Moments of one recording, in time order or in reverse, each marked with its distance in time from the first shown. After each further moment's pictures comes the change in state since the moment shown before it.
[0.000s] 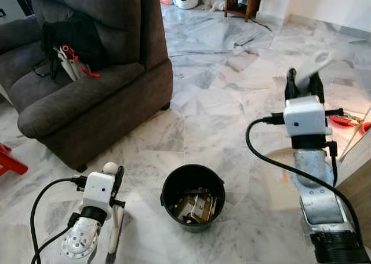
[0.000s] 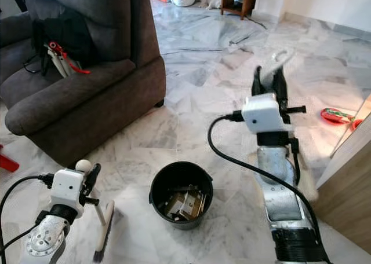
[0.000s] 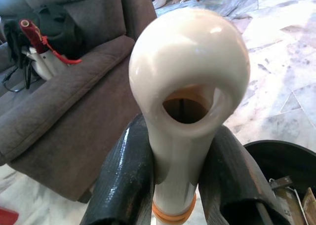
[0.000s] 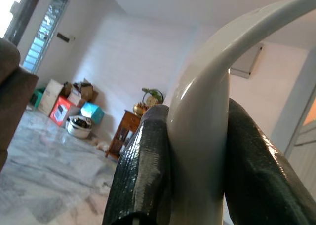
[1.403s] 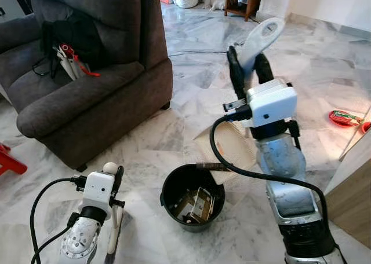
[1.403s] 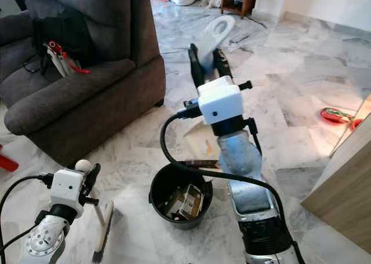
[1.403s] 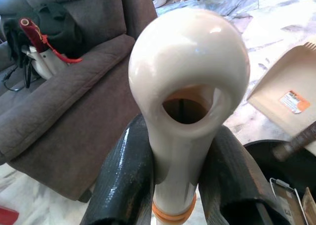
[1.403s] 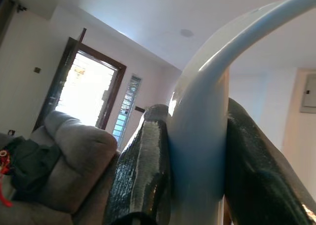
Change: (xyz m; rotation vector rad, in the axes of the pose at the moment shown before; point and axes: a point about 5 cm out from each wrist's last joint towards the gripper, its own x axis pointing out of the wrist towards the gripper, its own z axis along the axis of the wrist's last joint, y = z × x) left arm 0.000 0.001 0.000 0.001 0.000 0.002; right arm 0.018 0.042 0.096 0.351 -0.295 0.230
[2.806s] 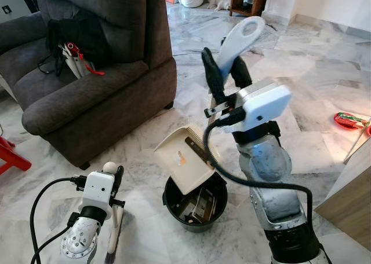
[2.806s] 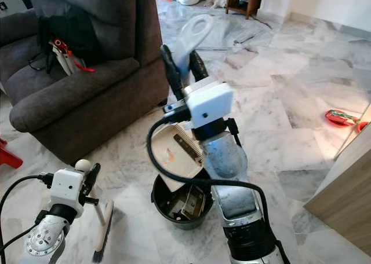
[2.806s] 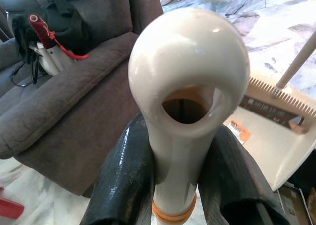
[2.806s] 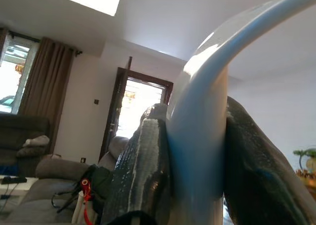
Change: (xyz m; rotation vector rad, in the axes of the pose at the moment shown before) left arm 0.000 0.000 0.000 0.000 -0.001 0.001; right arm 0.004 0.036 0.022 0.254 -0.070 0.142
